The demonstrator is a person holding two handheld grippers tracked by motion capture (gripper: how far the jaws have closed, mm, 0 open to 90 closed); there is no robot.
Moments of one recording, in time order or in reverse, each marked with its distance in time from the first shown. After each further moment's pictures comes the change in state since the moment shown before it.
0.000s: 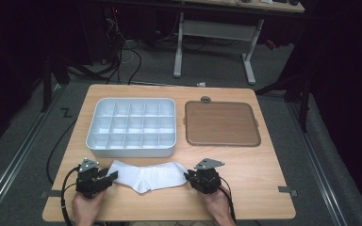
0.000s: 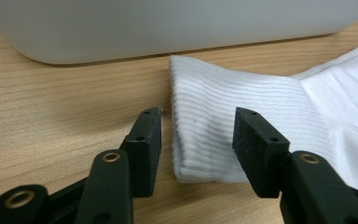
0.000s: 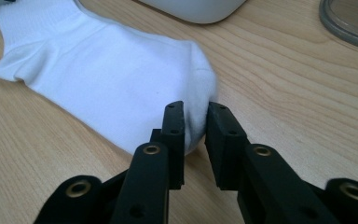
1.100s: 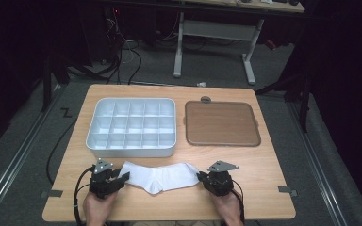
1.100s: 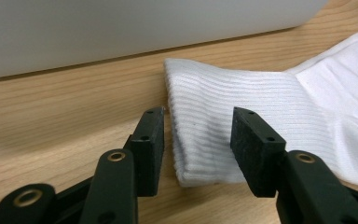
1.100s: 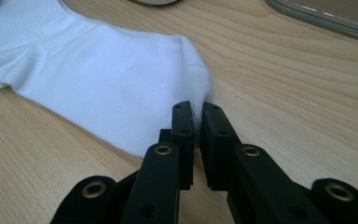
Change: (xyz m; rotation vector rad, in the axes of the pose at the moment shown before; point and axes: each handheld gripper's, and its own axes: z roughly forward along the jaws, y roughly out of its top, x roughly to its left) left arm -0.031 -0.021 0.010 0.024 -0.046 0.040; right arm -0.023 -0.021 -0.022 -0.012 -0.049 0.038
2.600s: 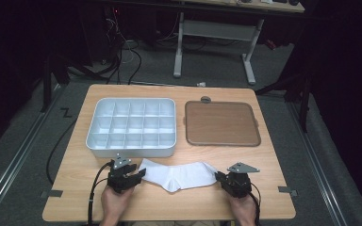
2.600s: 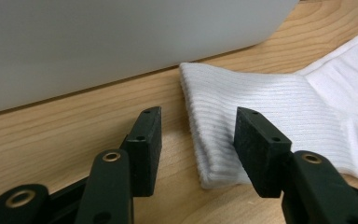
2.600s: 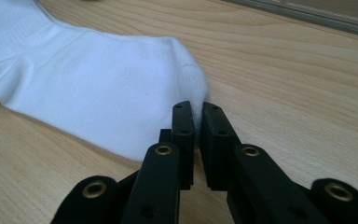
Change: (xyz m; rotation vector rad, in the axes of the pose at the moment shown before) left arm -0.034 -0.014 0.031 0.007 -0.059 0.025; right arm -0.037 -0.024 -0.029 -0.017 -0.098 0.101
